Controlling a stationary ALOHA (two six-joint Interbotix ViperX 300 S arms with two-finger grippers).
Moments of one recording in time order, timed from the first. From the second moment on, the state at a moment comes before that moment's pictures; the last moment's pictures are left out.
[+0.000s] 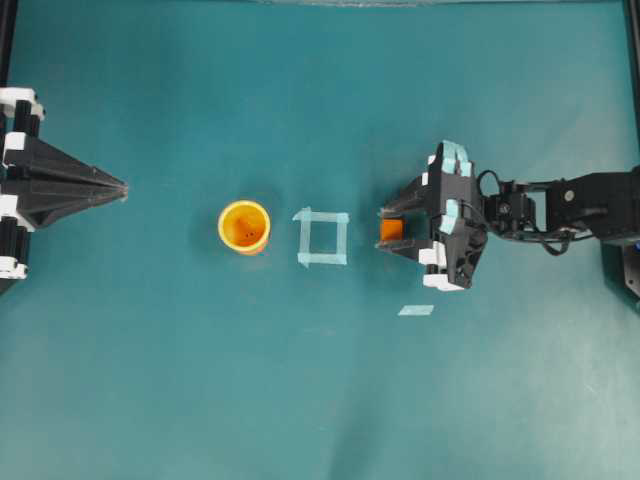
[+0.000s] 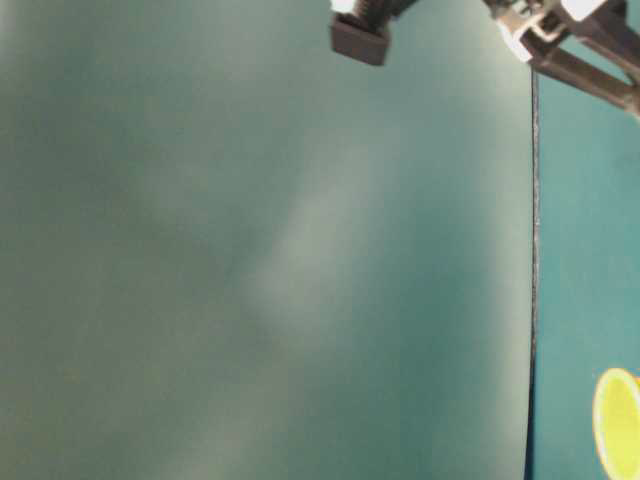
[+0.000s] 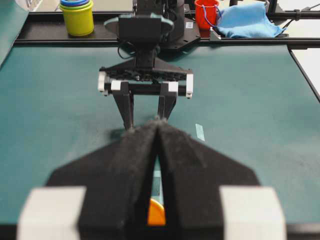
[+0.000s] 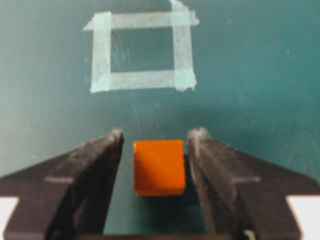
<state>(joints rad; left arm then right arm) 0.00 -0.97 1.16 0.01 -0.23 0.00 -0.07 0.12 0.99 0.00 -0.55 0.05</state>
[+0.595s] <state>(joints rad) 0.00 -0.98 1.16 0.01 -0.20 0.00 -0.07 0.14 0.99 0.02 -0.53 0.06</state>
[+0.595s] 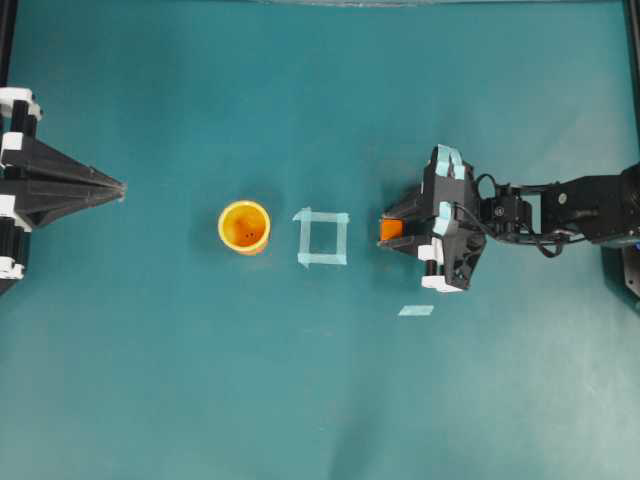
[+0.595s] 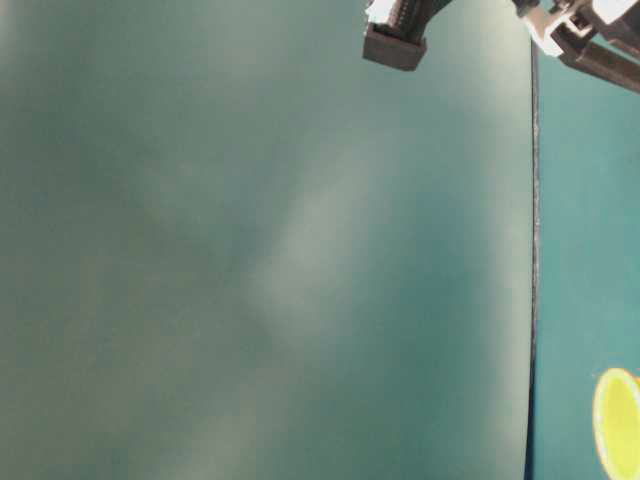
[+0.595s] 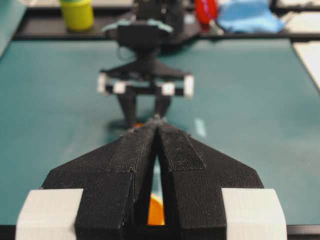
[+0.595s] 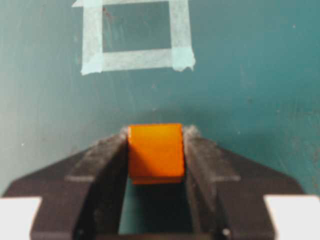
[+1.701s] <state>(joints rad) 0.00 -0.98 1.16 0.01 -0.19 0.01 -0.07 -0.49 1.05 0.02 -0.06 0.10</state>
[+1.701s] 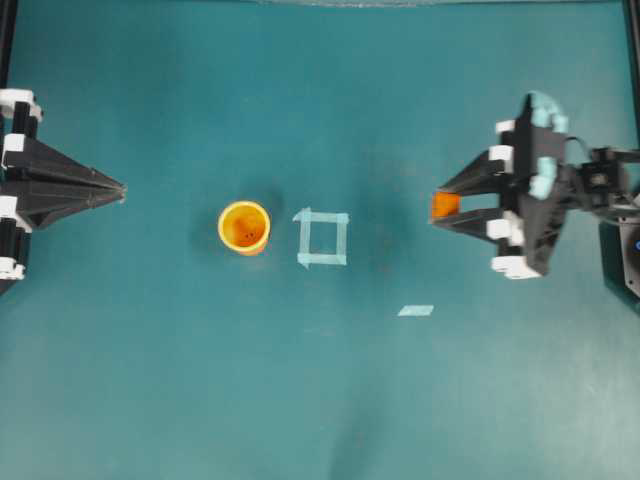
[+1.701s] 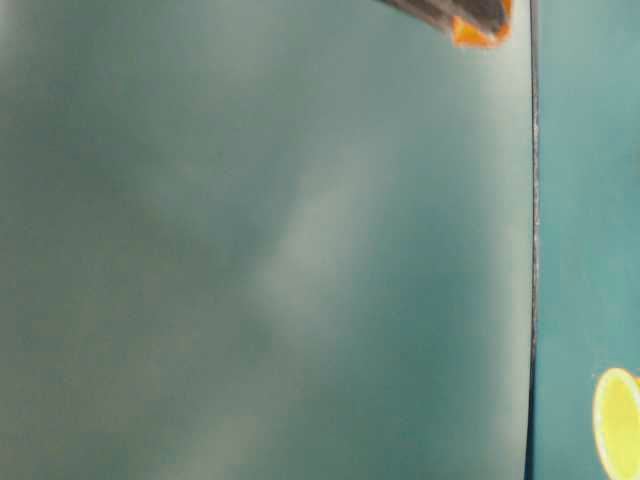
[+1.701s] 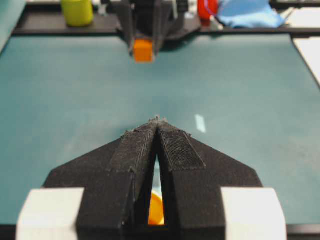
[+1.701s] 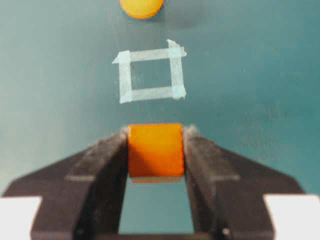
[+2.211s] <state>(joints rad) 0.00 -0.98 1.16 0.01 -0.19 0.01 -0.07 -0.83 1.13 0.02 0.23 0.12</state>
